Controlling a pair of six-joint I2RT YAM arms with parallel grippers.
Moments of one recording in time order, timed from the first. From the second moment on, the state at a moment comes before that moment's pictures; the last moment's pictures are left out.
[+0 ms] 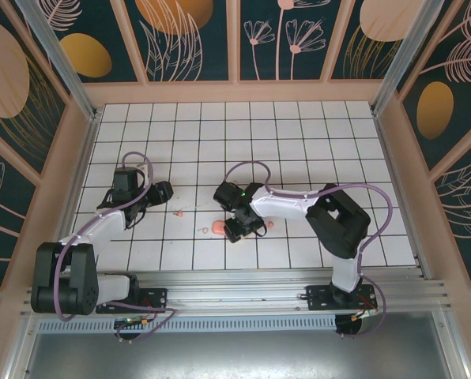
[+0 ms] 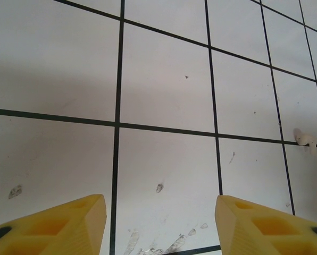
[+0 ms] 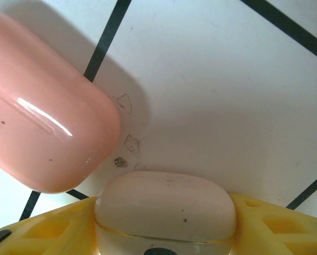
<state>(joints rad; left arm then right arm) -0.07 1.28 0.56 -0.05 0.31 -0.37 0.97 1.87 1.20 -0.76 -0.02 0.37</state>
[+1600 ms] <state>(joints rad) -0.59 1.25 0.39 0.91 0.39 -0.07 0.77 1.41 0.81 0.53 -0.28 1.00</state>
